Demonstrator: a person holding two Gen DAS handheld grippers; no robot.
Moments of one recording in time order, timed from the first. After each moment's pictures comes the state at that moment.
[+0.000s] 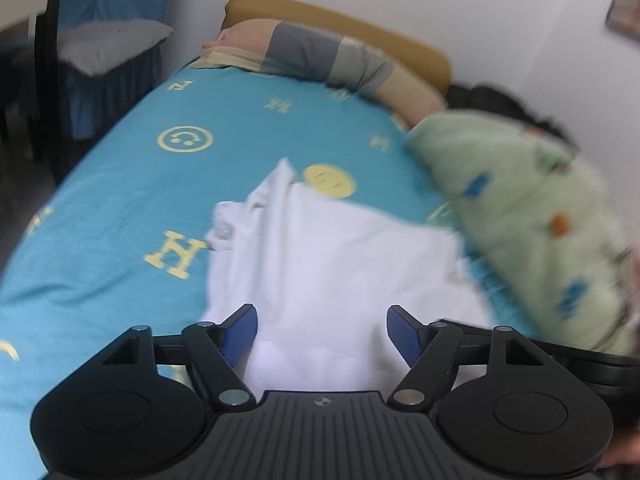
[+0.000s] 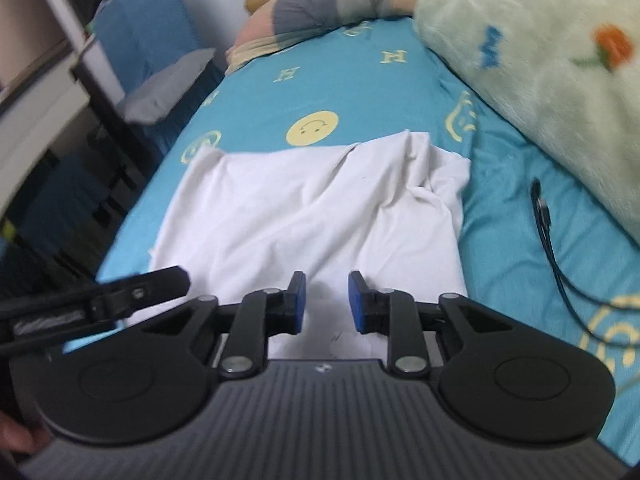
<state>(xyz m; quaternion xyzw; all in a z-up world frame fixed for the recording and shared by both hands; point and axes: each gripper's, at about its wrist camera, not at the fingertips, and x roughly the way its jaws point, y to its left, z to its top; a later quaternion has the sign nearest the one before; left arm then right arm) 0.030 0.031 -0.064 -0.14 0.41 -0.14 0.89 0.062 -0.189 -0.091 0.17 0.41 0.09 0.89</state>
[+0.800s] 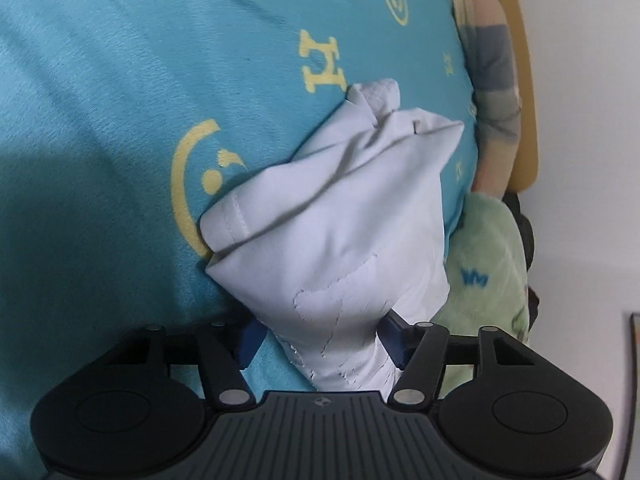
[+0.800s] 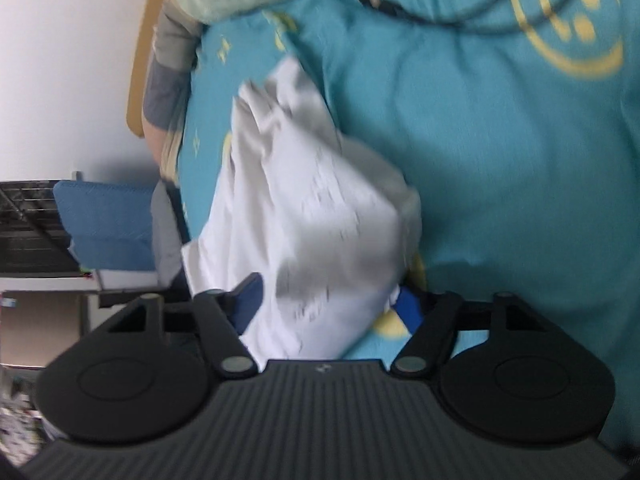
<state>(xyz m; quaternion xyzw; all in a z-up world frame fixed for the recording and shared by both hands) 0.045 0.099 -0.174 -0.56 0.51 -0.05 0.66 0.024 -0.236 -0.162 0.57 0.41 -0.02 0.71</state>
